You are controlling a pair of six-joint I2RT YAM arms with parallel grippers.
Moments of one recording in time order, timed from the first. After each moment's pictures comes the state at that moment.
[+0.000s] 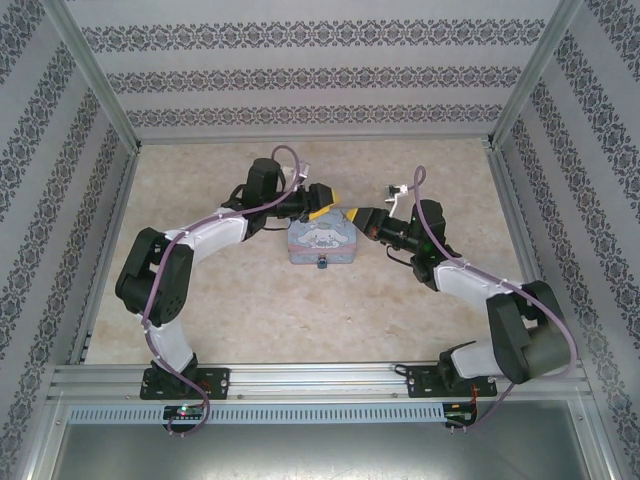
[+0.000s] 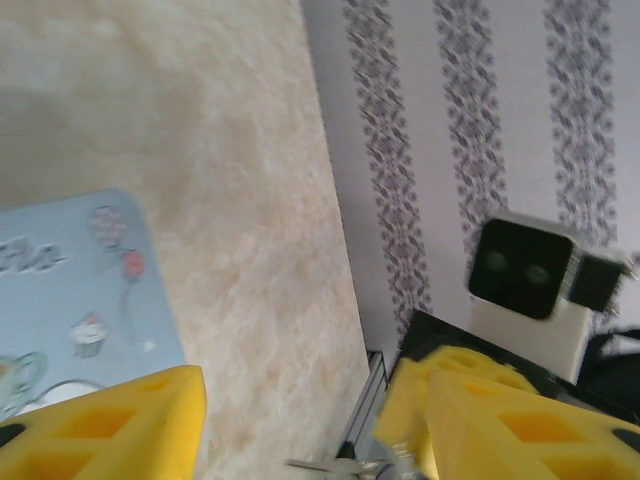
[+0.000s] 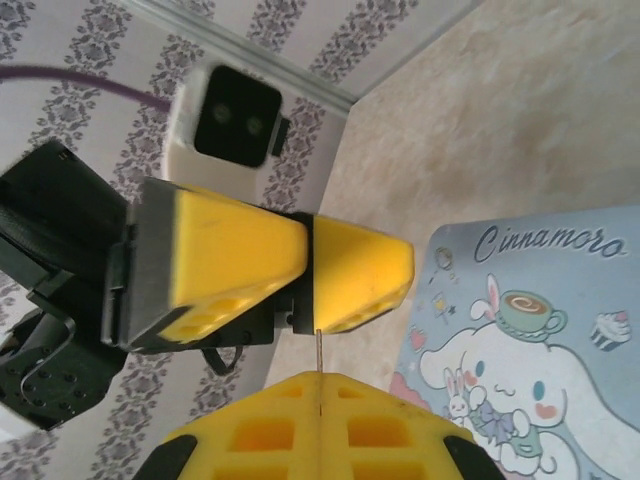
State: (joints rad) left arm -0.42 1.79 1.17 0.19 0.76 -0.98; right arm 0.31 1.36 0.59 0.59 -0.66 0.98
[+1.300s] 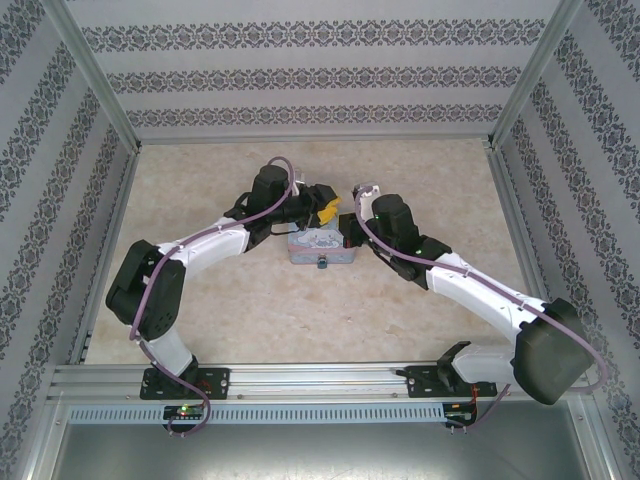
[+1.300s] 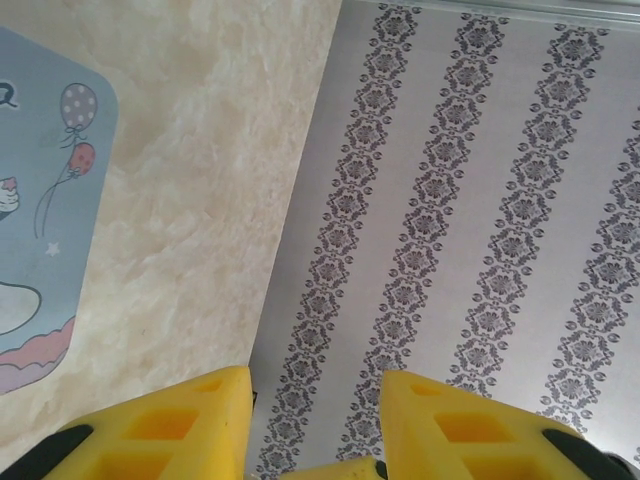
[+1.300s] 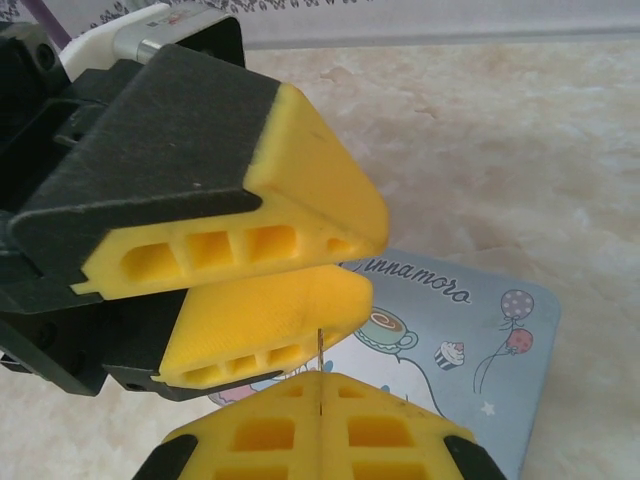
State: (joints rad) left arm -0.52 1.71 1.13 0.19 0.58 -1.48; right arm 0.62 1.27 0.84 -0.05 -0.06 0.36
